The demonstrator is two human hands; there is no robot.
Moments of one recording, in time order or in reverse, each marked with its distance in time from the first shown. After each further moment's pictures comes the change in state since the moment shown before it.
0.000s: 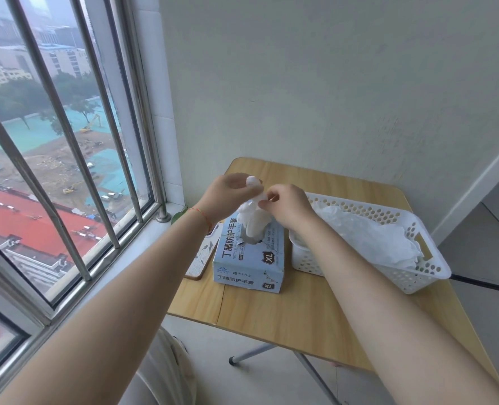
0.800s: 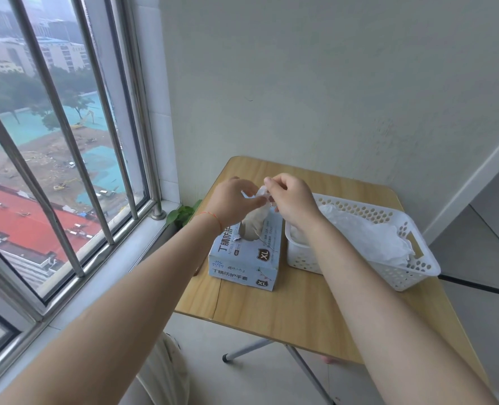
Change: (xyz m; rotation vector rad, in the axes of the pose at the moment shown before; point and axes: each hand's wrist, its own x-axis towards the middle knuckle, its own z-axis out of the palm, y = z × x) left_hand -0.002 -0.005 0.020 0.294 0.081 0.075; right_hand -0.015 -0.007 -0.009 0.324 0.138 0.004
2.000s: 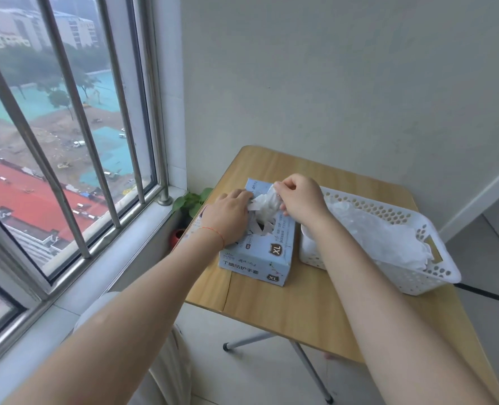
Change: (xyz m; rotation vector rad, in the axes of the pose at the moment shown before) left_hand -0.023 -0.055 0.016 0.418 -0.116 -0.020; right_hand 0.010 0.014 0.023 -0.109 0.003 0.089
